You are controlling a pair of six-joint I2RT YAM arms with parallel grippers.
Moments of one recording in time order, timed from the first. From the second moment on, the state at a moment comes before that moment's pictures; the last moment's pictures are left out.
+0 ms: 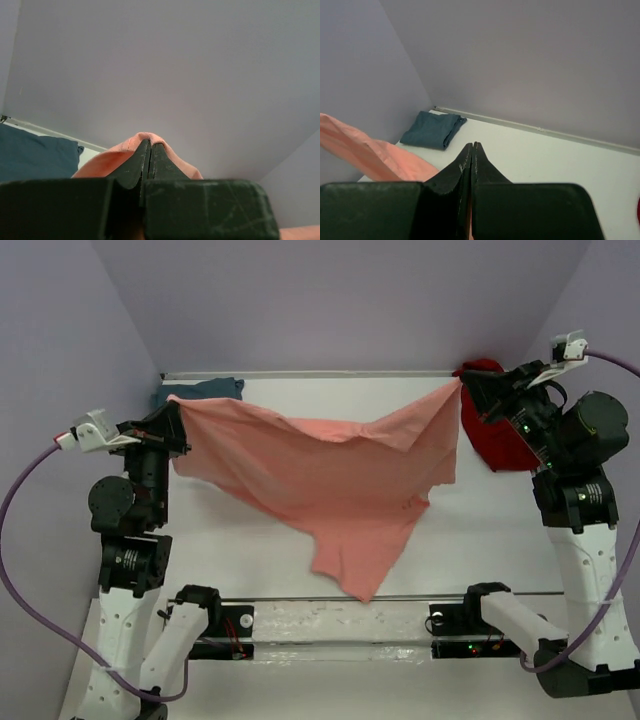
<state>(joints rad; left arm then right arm) -0.16 0.62 1.00 -0.04 -0.19 -0.49 0.11 0.95 1.39 -0.24 -0.36 0.31</state>
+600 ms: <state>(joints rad) -0.16 0.52 0.95 -0.08 -0.19 -0.55 0.11 1.00 1.75 -0.20 -0.42 0.28</state>
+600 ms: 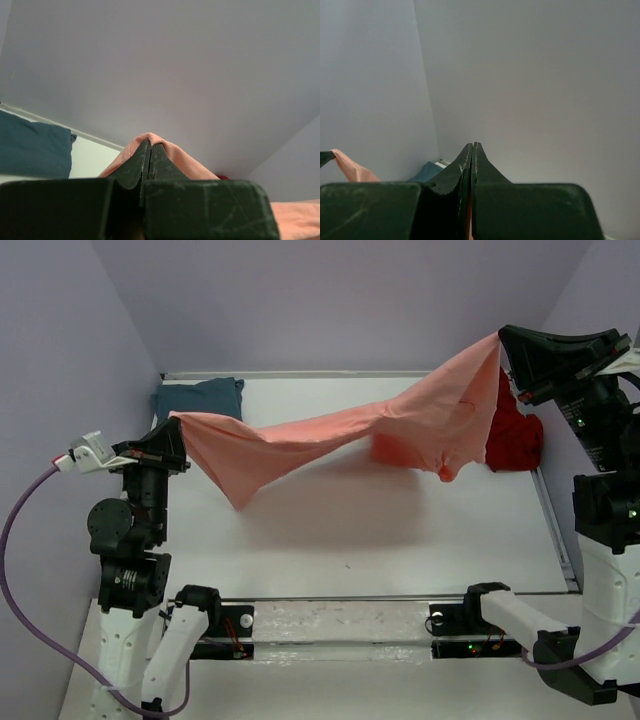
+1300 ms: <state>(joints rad) -0.16 0.24 0.99 -0.14 0.03 -0.59 0.11 0.55 1.96 -0.26 -0.52 0.32</state>
